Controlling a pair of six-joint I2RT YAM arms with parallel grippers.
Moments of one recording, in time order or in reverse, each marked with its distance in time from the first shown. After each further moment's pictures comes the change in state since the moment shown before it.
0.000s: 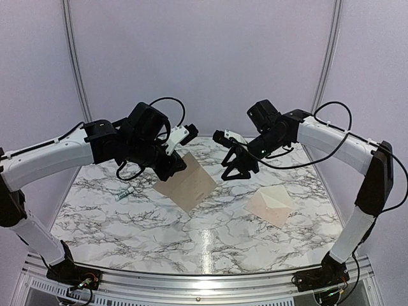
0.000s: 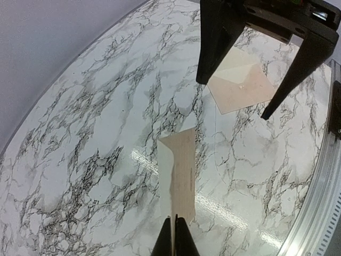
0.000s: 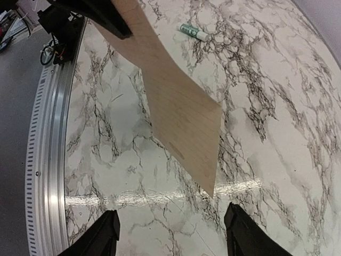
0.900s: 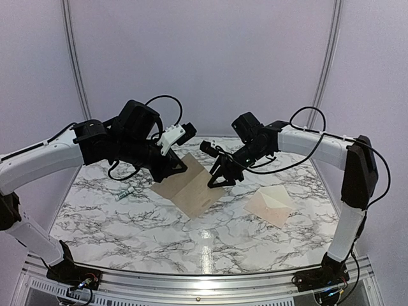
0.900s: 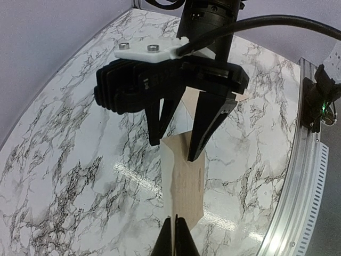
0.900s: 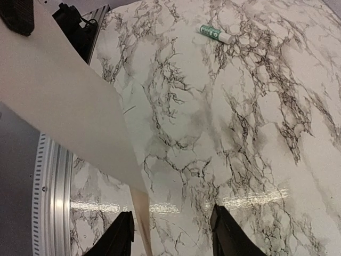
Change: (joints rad) left arm 0.000 -0.071 -0.031 0.008 0.125 0.029; right arm 0.046 0.140 -0.019 0.141 -0.111 0.059
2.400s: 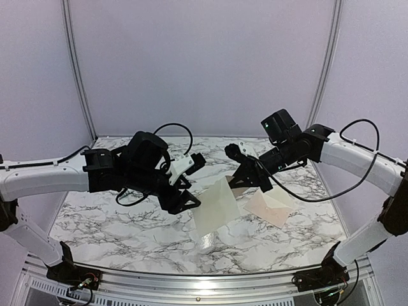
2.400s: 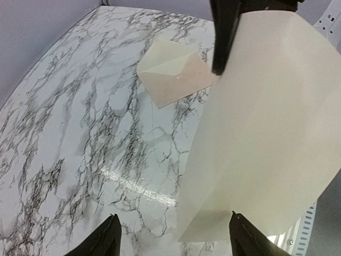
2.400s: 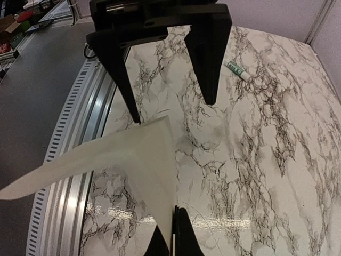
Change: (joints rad) left arm -0.096 -0.041 -0.244 0.215 -0.009 -0.016; right arm 0.023 -0.404 -0.249 -0.025 -0.004 -0.178
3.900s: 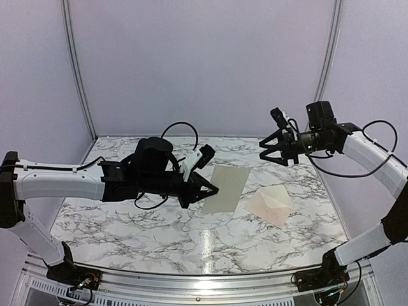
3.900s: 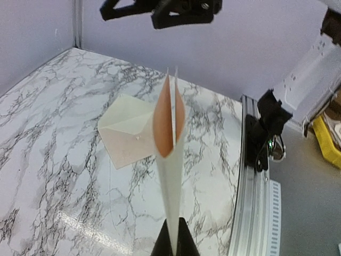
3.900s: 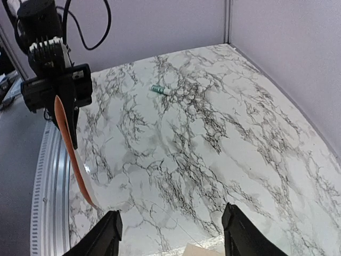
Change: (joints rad) left arm -0.027 0.099 -0.074 0.422 0.188 -0.175; right arm -0.400 -0.077 -0.047 0.093 -0.208 0.161
